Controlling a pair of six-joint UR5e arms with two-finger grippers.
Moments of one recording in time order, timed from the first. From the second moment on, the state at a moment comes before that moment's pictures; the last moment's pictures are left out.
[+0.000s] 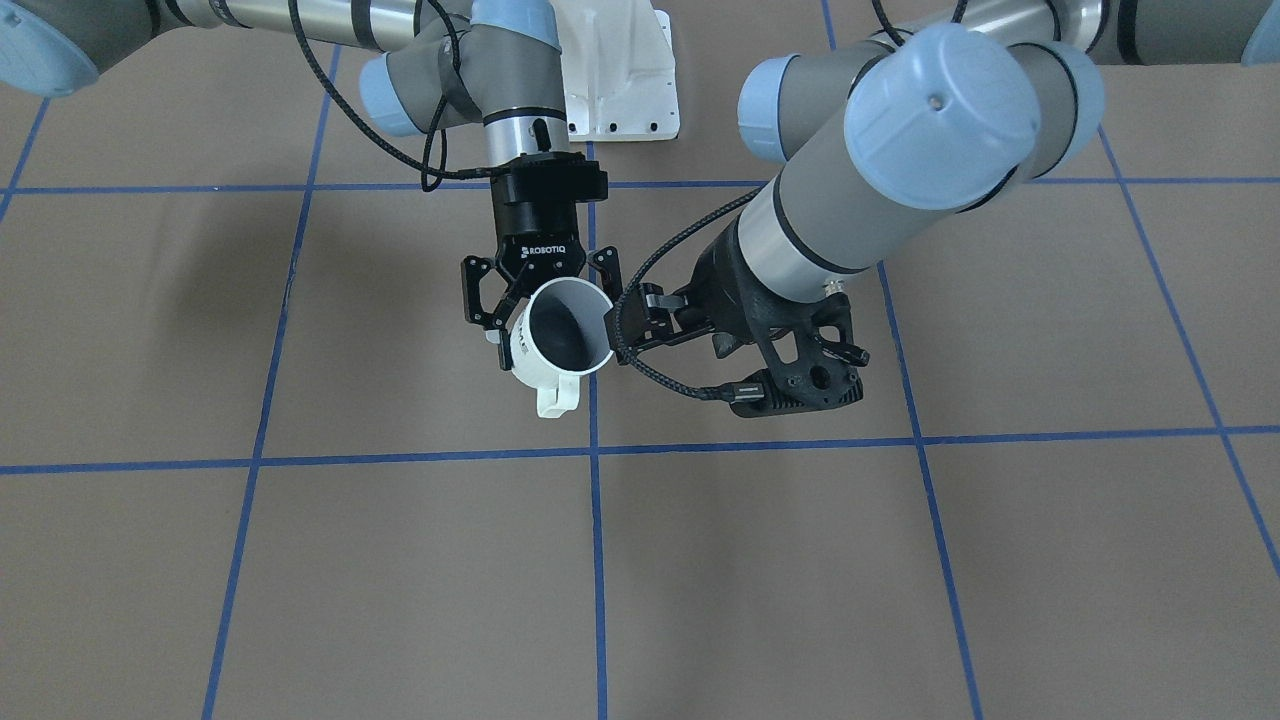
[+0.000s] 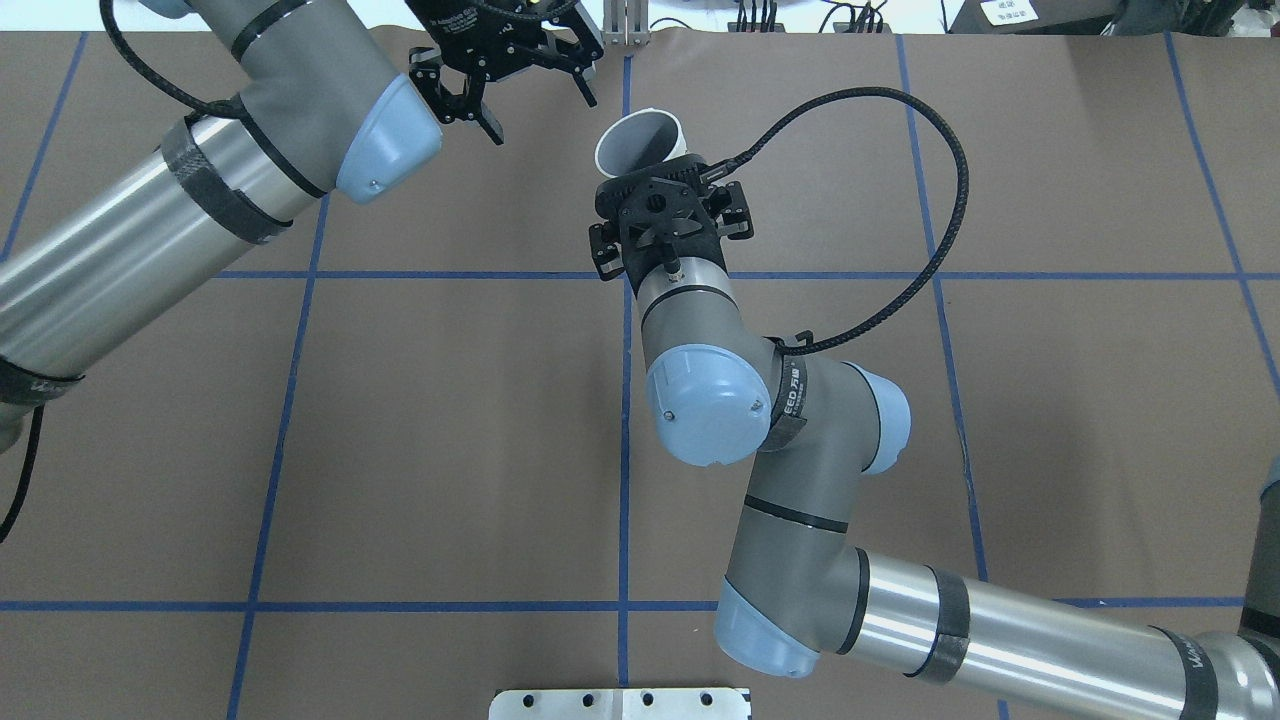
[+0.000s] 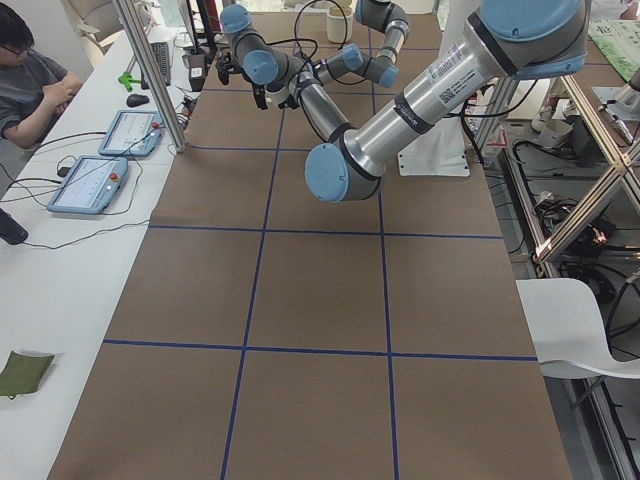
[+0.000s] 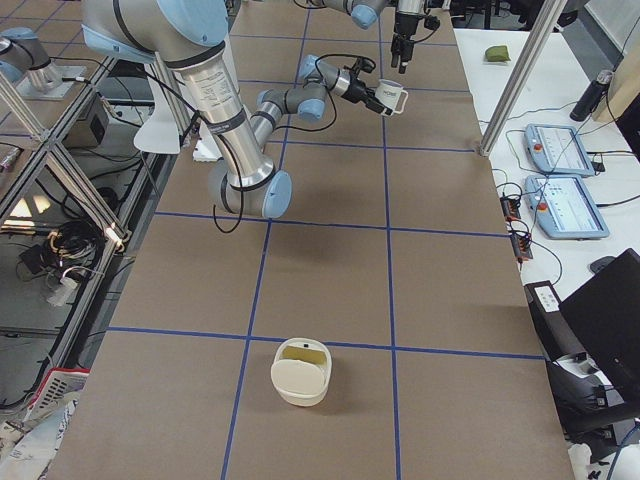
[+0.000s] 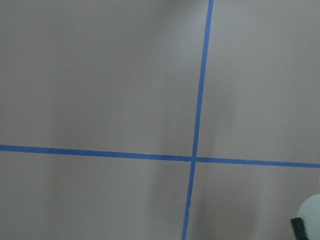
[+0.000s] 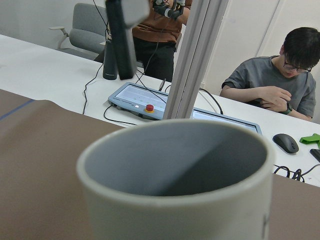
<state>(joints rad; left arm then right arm) -0.93 -2.53 -1.42 -1.67 -2.44 -1.23 0.39 -0.88 1.63 -1.15 0.84 0.85</state>
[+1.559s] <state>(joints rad) -0.88 -2.55 -1.42 -1.68 -2.45 -1.24 0.39 -0.89 1.64 -1.14 0.84 0.85</state>
